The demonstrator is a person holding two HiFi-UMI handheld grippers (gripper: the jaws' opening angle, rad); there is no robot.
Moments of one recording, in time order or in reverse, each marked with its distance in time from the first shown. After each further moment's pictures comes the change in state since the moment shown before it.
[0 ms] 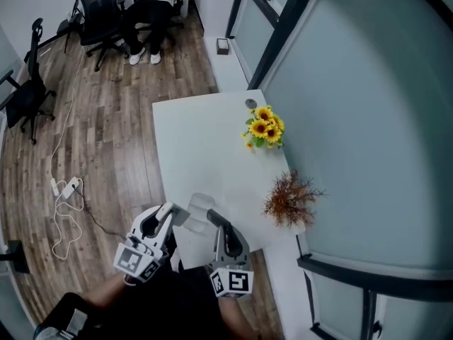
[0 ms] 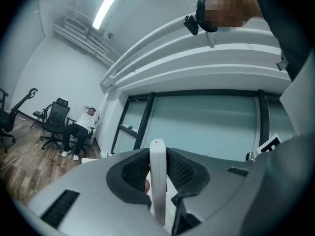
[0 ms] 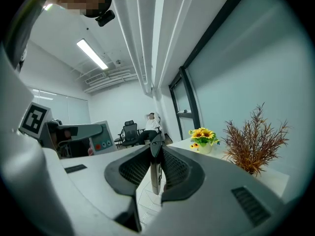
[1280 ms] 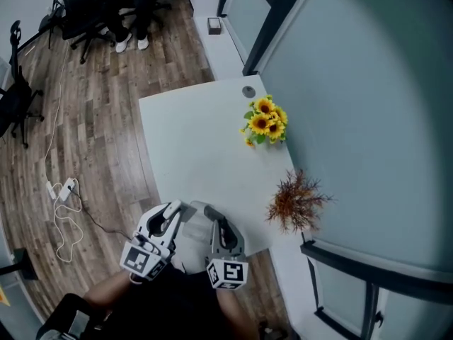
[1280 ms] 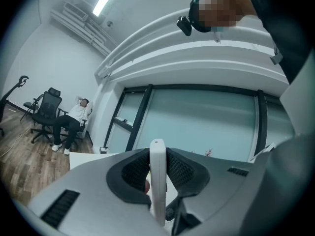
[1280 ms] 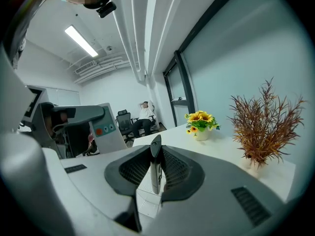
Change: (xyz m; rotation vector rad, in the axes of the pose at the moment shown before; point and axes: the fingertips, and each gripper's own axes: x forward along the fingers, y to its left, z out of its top) left arm 0.074 0.032 -0.034 -0.035 0.058 -0.083; right arm 0.077 -0.022 -0.060 0.023 0.139 -0.073
